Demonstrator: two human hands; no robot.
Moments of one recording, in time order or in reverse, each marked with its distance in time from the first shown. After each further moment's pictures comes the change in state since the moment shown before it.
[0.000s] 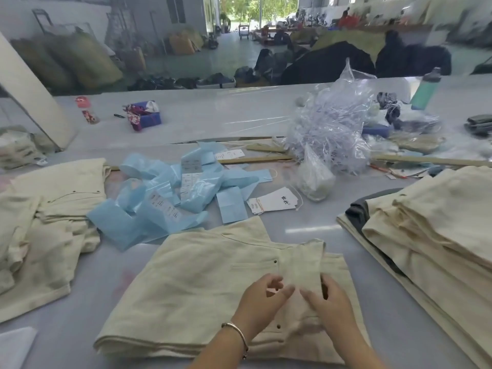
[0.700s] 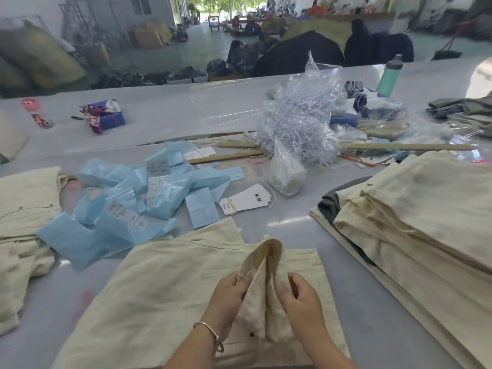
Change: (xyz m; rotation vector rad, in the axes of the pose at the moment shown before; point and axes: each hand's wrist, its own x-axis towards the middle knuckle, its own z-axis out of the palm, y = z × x) left_hand 0.030 0.004 0.006 -0.552 0.022 -0.152; right_hand 0.011 0.014 0.002 0.079 0.010 -0.018
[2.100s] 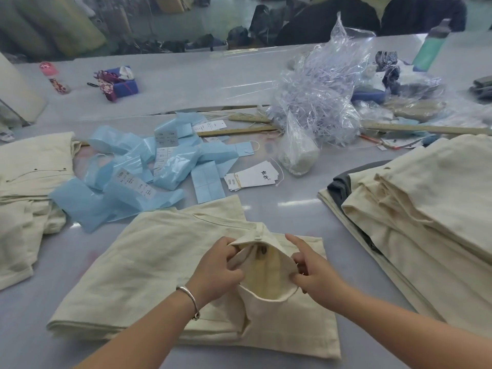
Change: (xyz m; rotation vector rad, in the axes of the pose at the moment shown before) left_hand -0.004 0.016 -0.015 0.905 0.064 0.321; right_hand 0.044 -0.001 -0.058 -0.261 -0.533 -0.146
